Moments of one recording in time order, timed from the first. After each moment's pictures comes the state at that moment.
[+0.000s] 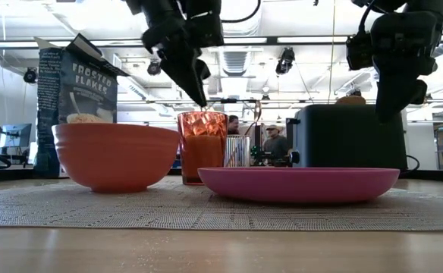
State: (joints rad) left arm 0.10 1.71 1.38 -0.77 0.09 0.23; right arm 0.11 1.05 0.71 -0.74 0.00 0.76
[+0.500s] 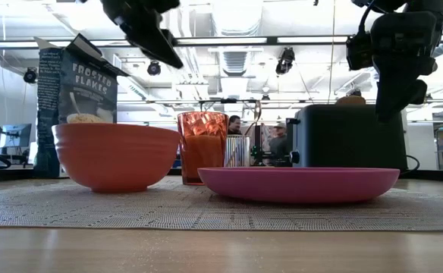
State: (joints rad) left arm 0.10 1.29 1.07 -0.54 0.06 0.19; right arm 0.11 1.05 0.71 -0.74 0.00 0.76
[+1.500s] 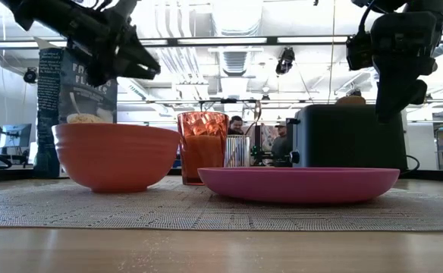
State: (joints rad) left arm 0.02 0.93 0.58 -0.07 -0.41 -0.57; right arm 0.11 1.05 0.71 -0.74 0.00 0.76
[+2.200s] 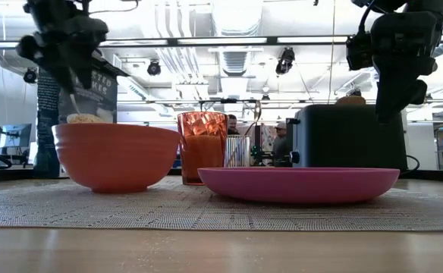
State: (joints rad) left arm 0.02 1.03 0.98 -1.24 -0.32 -0.99; right arm 0.11 1.05 0.71 -0.74 0.00 0.76
